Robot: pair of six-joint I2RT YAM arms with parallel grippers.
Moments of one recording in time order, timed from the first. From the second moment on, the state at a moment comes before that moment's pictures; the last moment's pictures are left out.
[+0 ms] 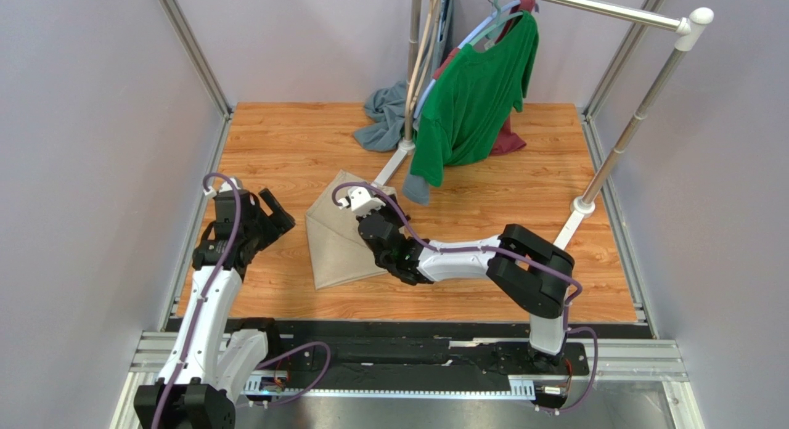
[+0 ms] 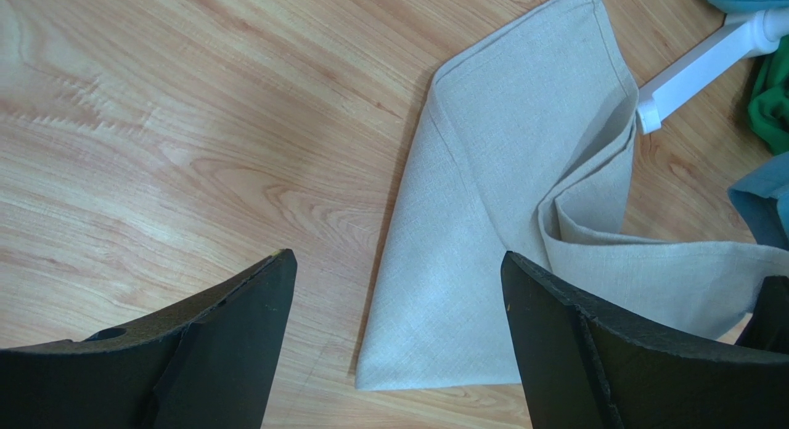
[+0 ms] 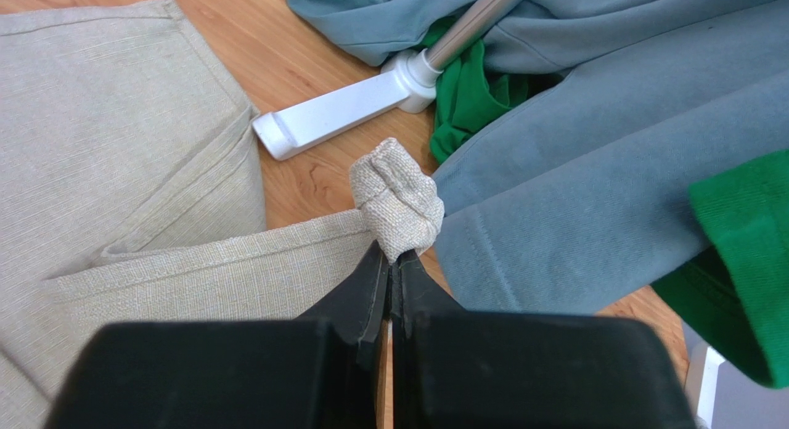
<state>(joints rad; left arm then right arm) 0.03 0.83 0.70 -0.61 -0.02 -0.61 1.11 1.88 1.07 0.52 0.97 -0.35</state>
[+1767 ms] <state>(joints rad) 0.05 0.83 0.68 -0.60 0.07 -0.59 1.29 2.06 1.25 0.25 0.66 0.06</state>
